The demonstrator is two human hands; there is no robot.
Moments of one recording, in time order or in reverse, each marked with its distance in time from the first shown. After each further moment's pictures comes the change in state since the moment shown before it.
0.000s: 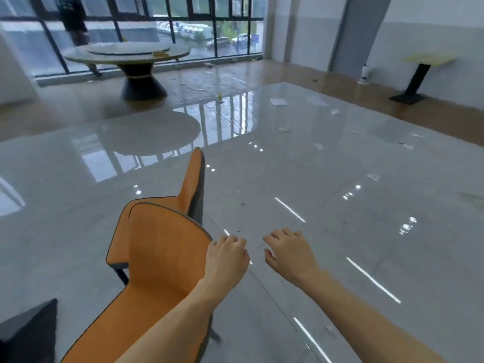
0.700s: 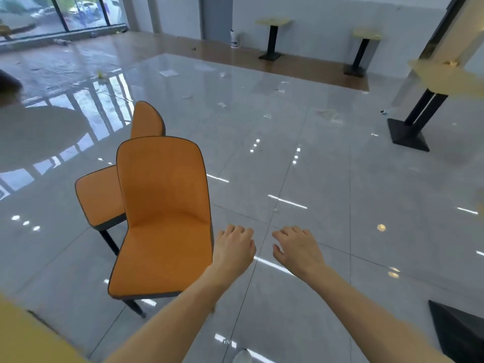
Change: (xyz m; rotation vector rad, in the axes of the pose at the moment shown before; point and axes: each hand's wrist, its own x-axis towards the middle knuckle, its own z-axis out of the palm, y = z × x) left_hand -0.398 -0.103 -0.104 -0.113 -0.183 0.569; right_hand -0.356 -0.384 -0.032 -0.075 -0.086 0.621
